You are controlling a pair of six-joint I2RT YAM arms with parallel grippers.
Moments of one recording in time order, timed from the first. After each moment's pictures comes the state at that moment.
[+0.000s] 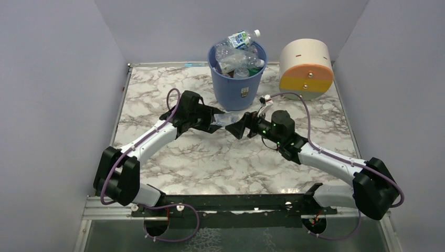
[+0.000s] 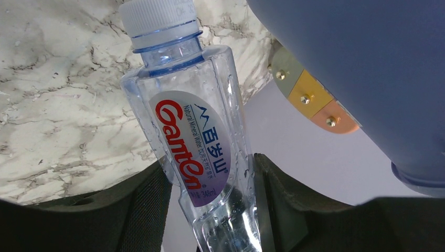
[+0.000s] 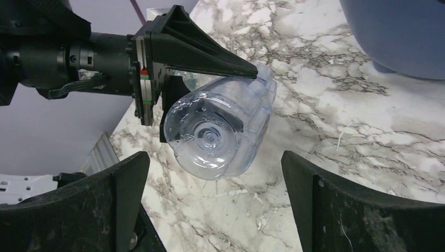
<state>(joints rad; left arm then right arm) -0.47 1.41 0.96 -0.33 0.28 -1.77 0.71 1.24 0.65 0.43 -0.21 0.58</state>
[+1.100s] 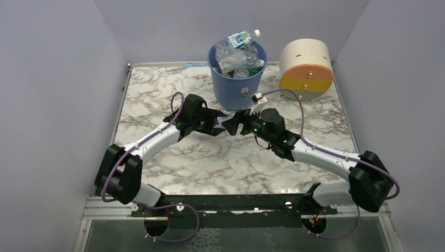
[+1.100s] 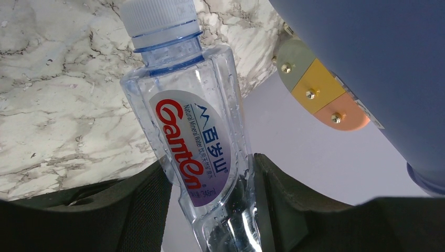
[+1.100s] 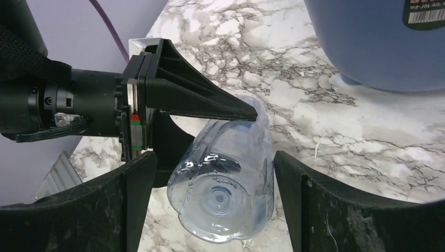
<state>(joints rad) -0.51 1.43 0.92 -0.25 0.30 -1.84 0.79 1.31 0.75 0.36 0.02 0.52</state>
